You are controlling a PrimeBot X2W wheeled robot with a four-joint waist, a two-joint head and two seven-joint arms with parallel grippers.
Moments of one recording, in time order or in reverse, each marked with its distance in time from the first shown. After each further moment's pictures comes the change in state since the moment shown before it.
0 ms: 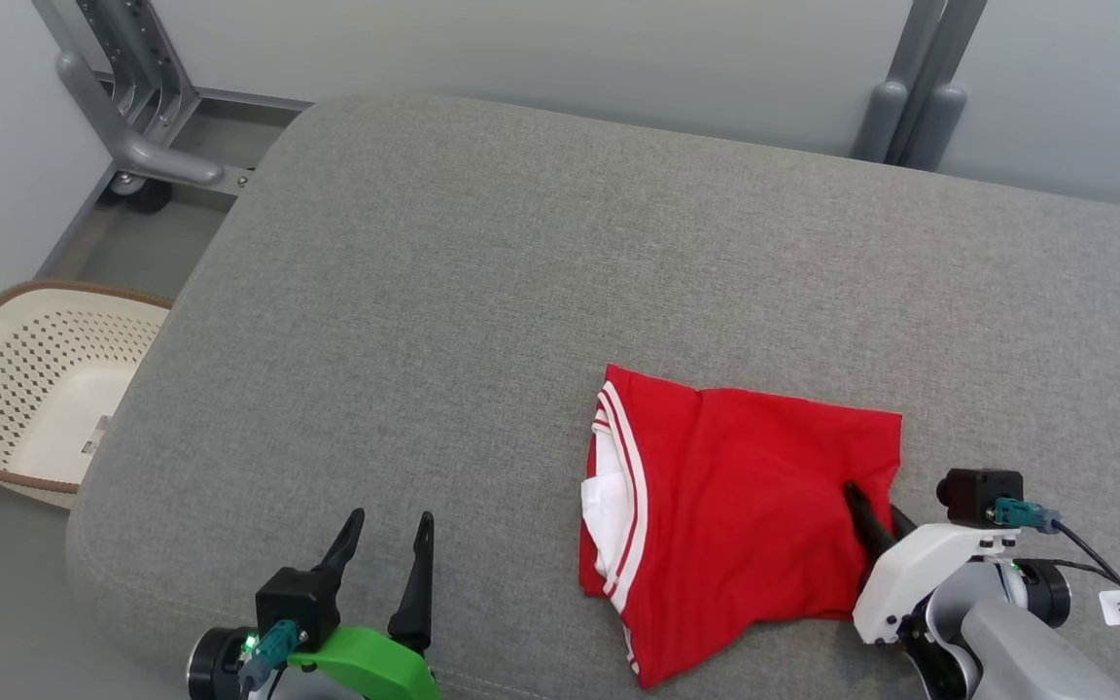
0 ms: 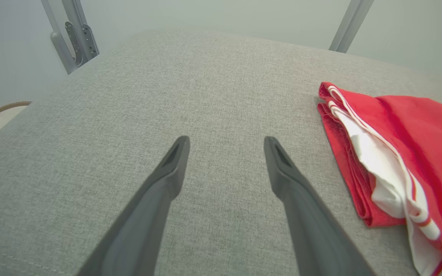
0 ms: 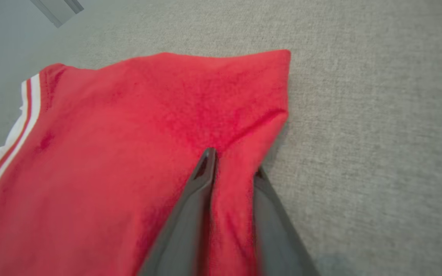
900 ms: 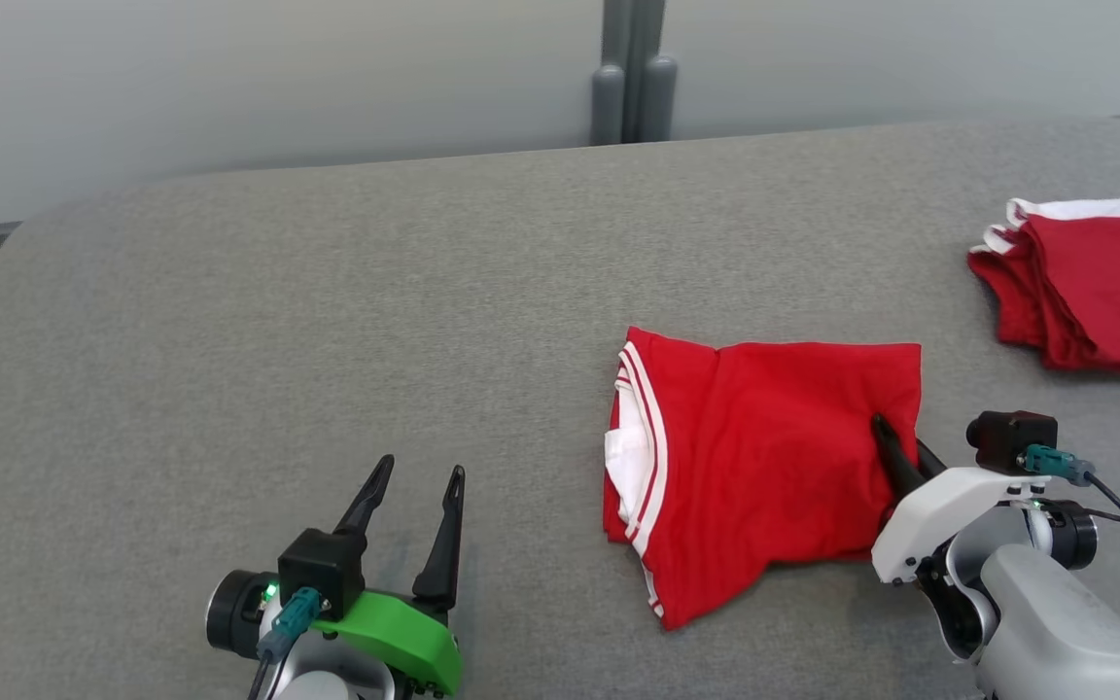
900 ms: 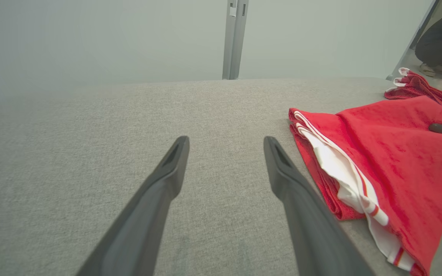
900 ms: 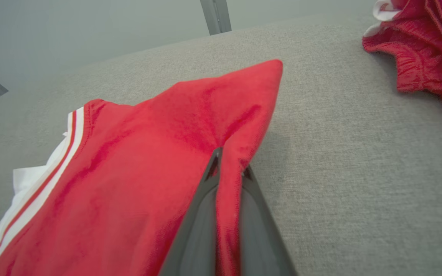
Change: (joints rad) left arm -0.038 0.000 -0.040 -0.082 0.034 -0.015 0.000; right arm -0.069 -0.027 -0.053 -0.016 -0.044 0.001 -0.040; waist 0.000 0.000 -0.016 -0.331
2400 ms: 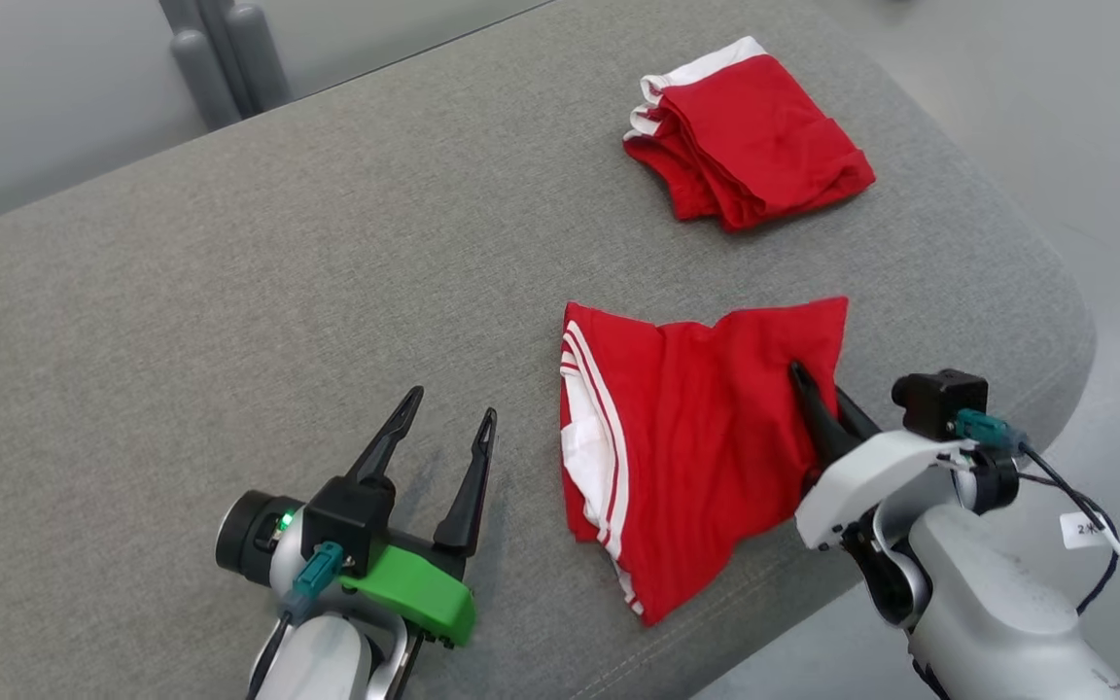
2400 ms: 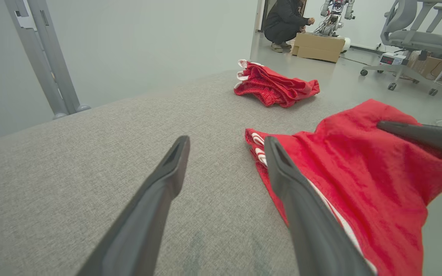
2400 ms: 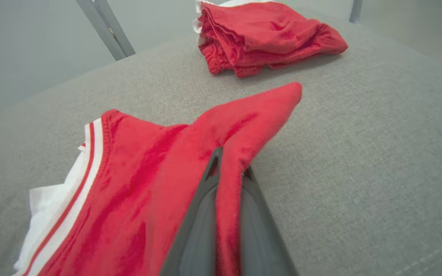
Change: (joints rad) left arm -0.076 -0.001 -0.026 -0.066 0.098 -0.049 0.000; right arm -0.003 0.082 0.002 -0.143 -0.072 -0.001 -0.001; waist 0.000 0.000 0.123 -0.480
